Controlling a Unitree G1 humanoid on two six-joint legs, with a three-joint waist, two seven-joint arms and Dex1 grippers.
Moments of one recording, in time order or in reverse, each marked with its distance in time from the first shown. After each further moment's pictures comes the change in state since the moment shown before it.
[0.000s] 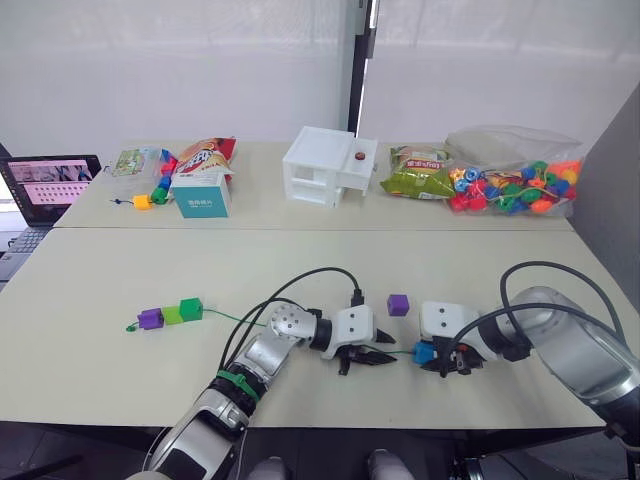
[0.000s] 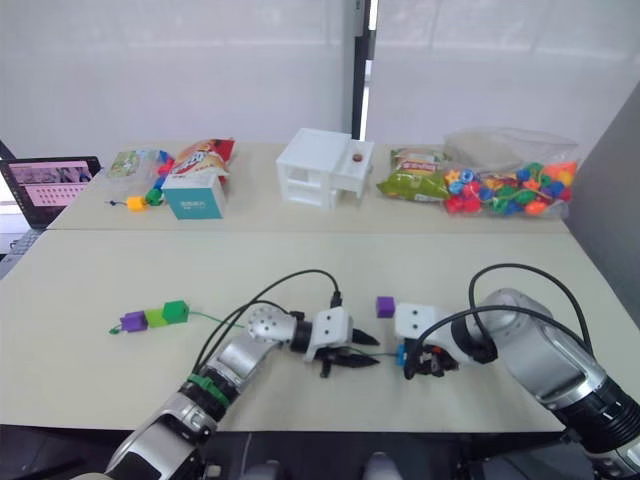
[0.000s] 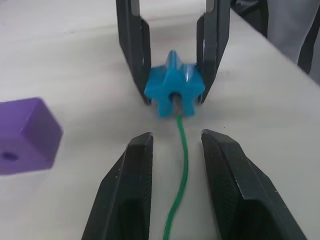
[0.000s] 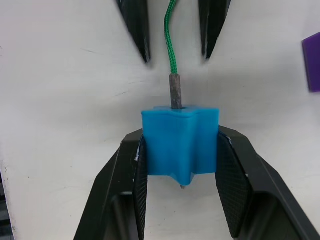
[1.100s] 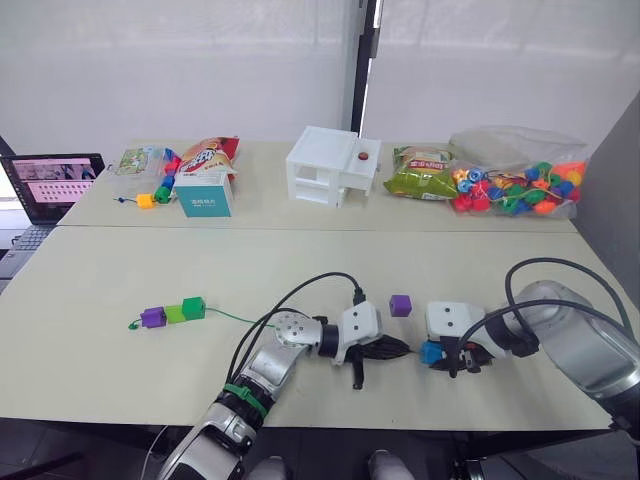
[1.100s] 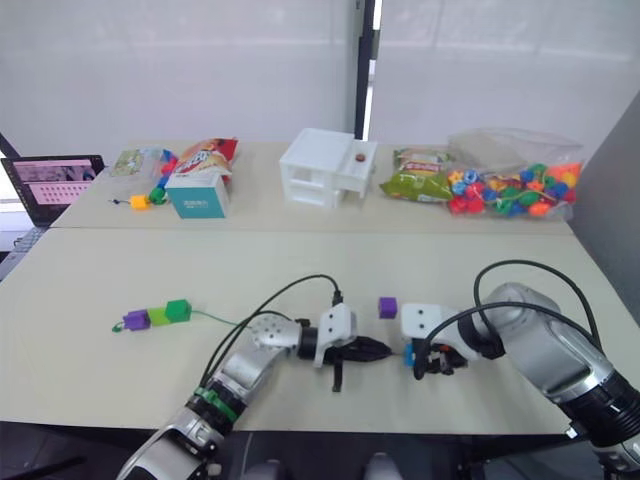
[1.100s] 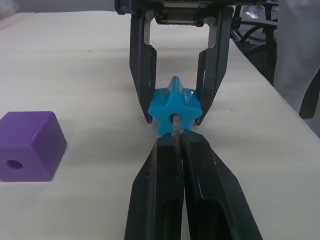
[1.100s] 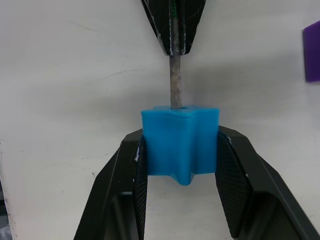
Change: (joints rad) left arm 0.069 -0.080 0.023 -0.060 -0.078 0.078 0.038; right arm -0.021 -0.037 0.011 0.044 -0.028 -0.067 0.046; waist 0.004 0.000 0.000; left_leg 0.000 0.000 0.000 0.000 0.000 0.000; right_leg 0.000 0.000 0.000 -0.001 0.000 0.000
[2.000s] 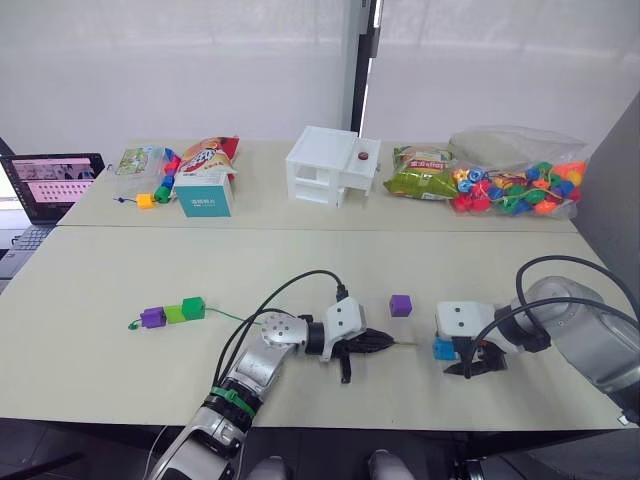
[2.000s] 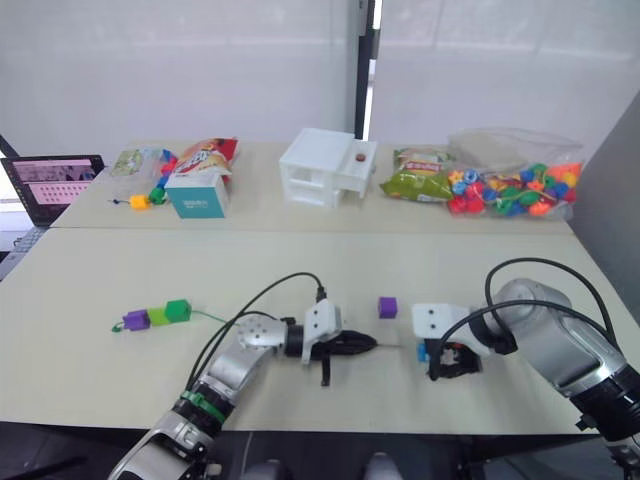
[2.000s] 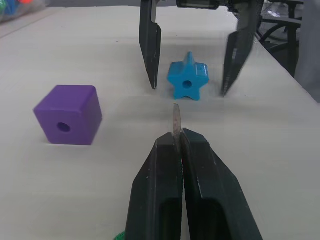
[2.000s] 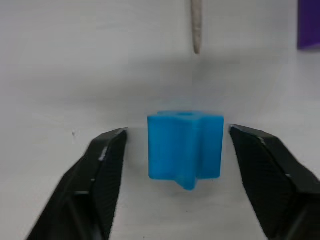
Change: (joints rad) left arm 0.034 0.050 0.039 -0.035 -0.023 0.014 0.028; right arm -0.012 -0.057 0.019 0.084 -0.022 -0.134 0.019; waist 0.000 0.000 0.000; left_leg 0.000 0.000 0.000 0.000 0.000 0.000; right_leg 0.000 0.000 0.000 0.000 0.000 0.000
